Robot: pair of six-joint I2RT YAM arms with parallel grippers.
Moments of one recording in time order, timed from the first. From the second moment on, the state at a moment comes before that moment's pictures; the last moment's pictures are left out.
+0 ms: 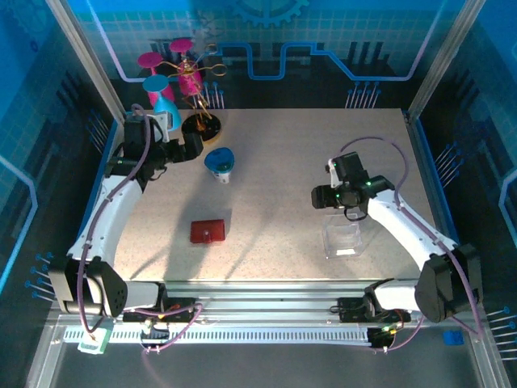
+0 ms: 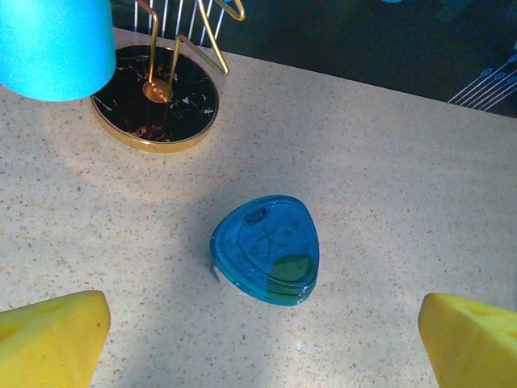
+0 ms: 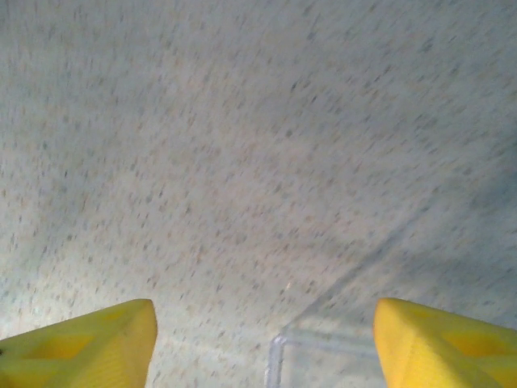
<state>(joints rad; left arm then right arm) -0.01 1.32 1.23 -0.53 0.24 -0.27 0.36 1.32 0.99 -0.75 -0.03 0.26</state>
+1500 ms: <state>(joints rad) -0.01 1.23 1.11 -0.52 0.14 -0.21 0.48 1.48 0.94 -0.85 0.08 0.44</state>
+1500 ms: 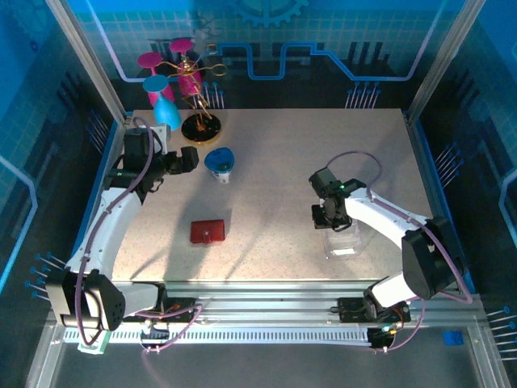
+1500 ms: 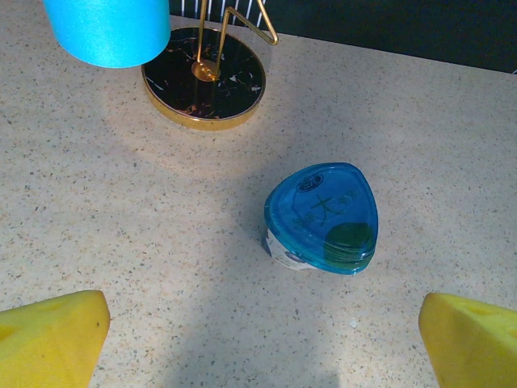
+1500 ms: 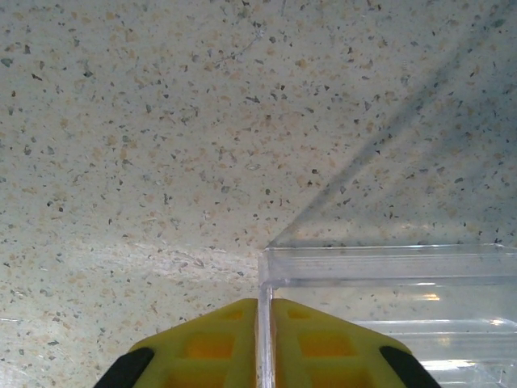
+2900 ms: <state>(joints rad) -0.01 1.02 0.91 -0.52 0.18 -0.35 0.76 2.12 1.81 -1.05 0.22 0.78</state>
